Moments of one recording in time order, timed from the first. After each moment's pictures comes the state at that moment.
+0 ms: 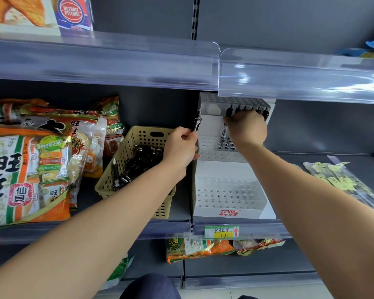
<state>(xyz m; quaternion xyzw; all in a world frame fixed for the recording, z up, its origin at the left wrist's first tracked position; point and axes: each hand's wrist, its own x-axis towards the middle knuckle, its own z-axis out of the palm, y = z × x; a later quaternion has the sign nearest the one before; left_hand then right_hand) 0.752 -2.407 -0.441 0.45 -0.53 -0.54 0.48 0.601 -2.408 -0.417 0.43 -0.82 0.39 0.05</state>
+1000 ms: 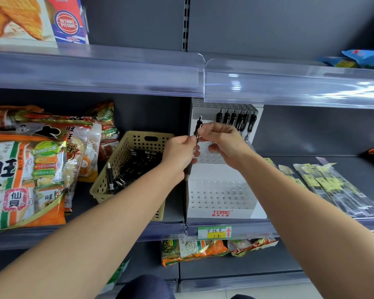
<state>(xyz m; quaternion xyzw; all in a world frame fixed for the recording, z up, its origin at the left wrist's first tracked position) 0.744 -2.394 -0.435 0.44 -0.53 -0.58 0.44 0.617 -2.377 -0.420 0.48 -0.55 0.56 -0.40</state>
